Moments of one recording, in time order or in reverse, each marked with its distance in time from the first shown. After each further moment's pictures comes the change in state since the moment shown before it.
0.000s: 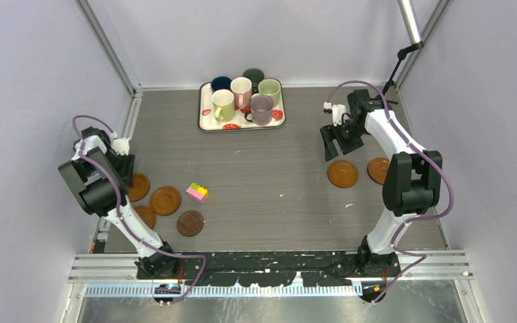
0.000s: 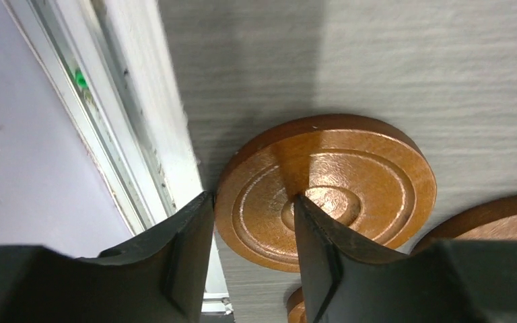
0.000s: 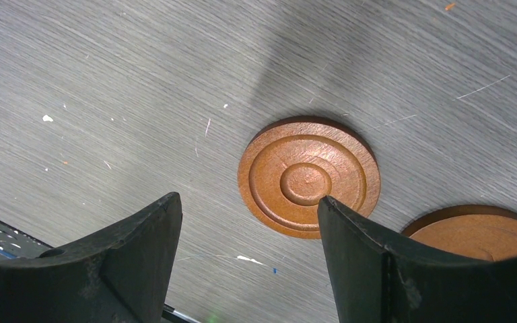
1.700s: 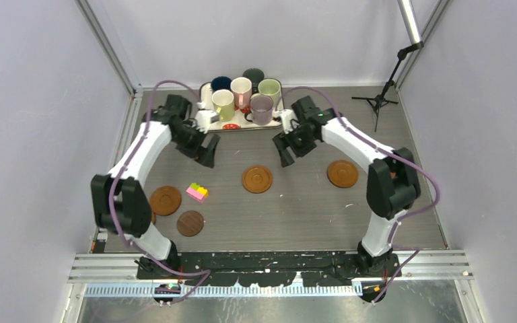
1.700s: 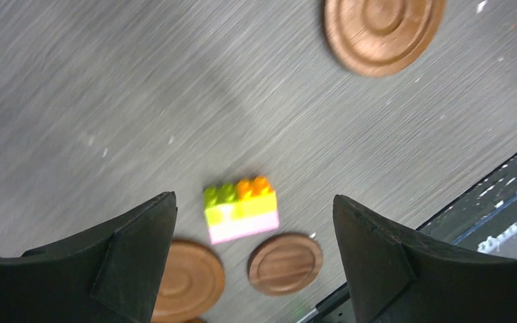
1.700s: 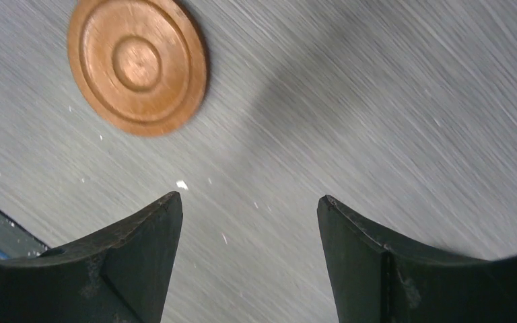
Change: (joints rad) left arm -0.826 -0.274 0.099 -0.172 0.285 -0.252; right arm 0.357 -0.005 -0.004 0.163 0.013 0.164
